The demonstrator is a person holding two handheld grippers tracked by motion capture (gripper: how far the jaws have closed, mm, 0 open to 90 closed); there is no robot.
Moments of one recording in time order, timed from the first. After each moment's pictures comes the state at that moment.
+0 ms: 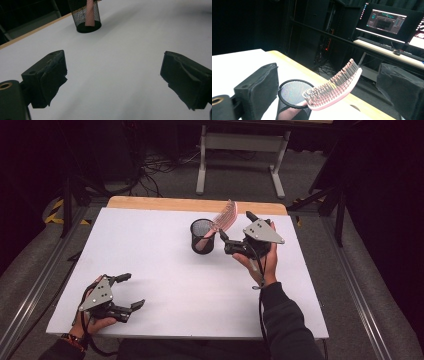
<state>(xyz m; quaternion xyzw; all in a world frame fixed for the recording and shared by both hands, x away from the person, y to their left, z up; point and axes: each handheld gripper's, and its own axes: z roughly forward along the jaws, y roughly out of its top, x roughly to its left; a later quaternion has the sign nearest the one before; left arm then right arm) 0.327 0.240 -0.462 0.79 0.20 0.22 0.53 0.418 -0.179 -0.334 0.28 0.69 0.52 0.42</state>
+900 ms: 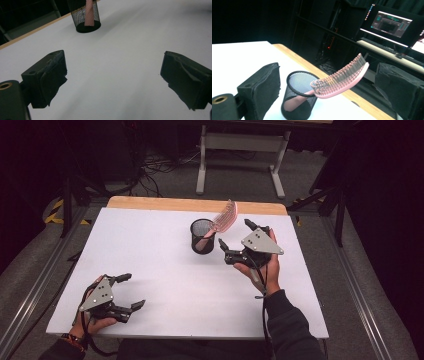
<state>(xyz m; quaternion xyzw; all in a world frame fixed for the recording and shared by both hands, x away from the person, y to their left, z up) 0.327 0.239 -0.462 0.79 0.19 0.22 0.53 0.397 -0.178 -0.341 0.25 0.71 0.51 0.42</state>
